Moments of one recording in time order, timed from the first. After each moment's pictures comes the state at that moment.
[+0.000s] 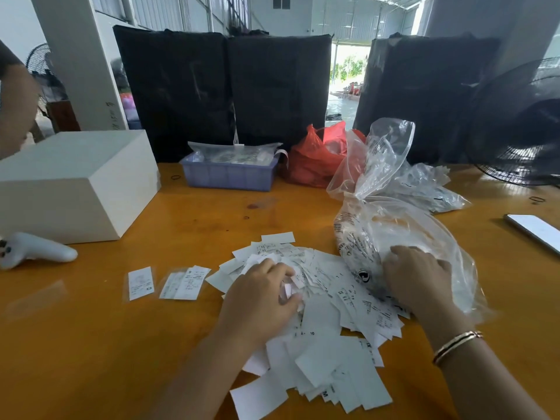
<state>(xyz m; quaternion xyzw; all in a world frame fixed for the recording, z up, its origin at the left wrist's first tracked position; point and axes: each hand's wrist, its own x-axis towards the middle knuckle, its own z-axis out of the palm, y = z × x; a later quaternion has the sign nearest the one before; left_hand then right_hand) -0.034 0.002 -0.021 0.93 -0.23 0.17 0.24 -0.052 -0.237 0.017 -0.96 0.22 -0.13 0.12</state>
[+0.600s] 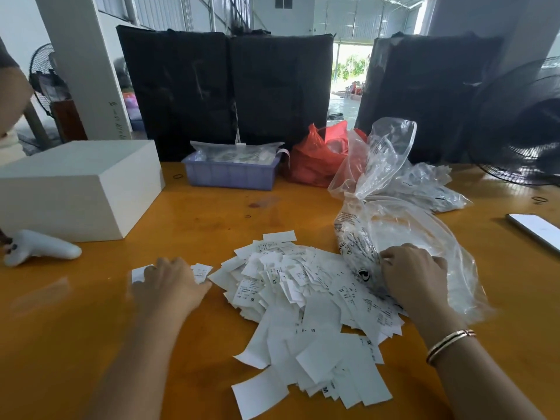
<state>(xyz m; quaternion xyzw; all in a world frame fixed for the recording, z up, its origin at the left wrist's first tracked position) -0.007 0.089 0.008 0.99 0.13 -0.01 0.02 -0.048 -0.236 0.008 -0.96 0.20 -0.18 0.09</state>
